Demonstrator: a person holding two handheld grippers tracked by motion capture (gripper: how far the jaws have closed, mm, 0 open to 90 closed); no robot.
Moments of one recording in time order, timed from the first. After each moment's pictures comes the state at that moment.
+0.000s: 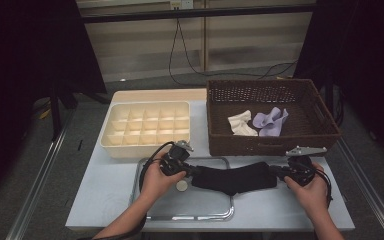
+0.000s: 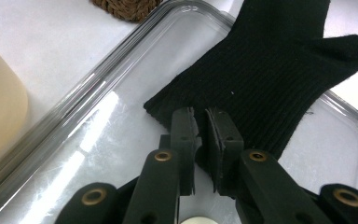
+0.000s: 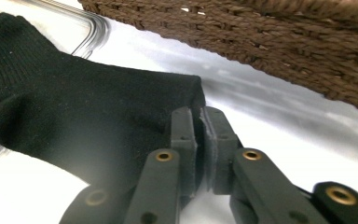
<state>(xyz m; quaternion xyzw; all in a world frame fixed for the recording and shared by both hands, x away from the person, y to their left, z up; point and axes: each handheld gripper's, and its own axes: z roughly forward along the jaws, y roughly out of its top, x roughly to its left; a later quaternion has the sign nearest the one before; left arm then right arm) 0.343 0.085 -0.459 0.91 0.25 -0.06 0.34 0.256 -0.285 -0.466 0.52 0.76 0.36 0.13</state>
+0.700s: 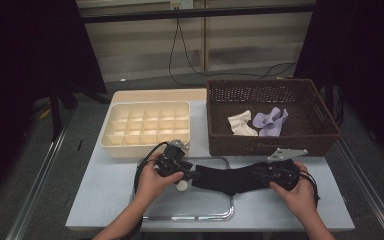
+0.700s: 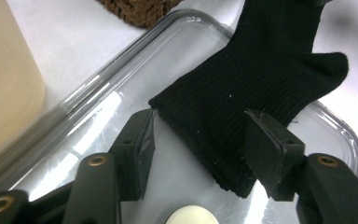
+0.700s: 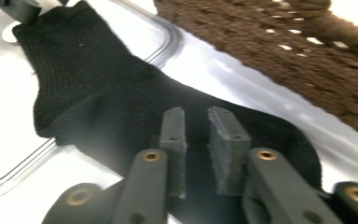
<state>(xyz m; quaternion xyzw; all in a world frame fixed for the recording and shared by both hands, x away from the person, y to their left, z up) 0.338 0.097 -0.456 0.89 0.28 -0.06 0.35 0.252 -0.238 -0.456 0.43 0.81 0.37 0.13</state>
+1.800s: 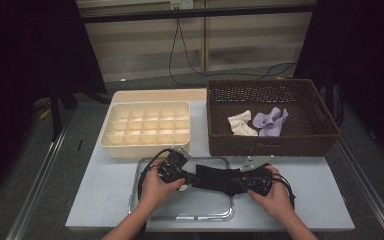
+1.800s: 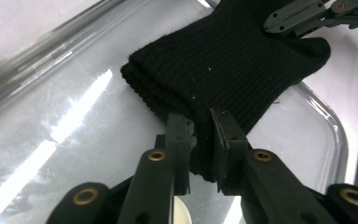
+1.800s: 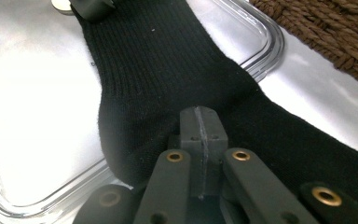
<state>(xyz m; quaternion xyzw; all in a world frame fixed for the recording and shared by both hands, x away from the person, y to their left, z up) 0.330 0.094 -0.464 0.89 0.29 -0.12 0.33 0.256 -0.181 -0.475 0.35 0.86 0.35 0.10</state>
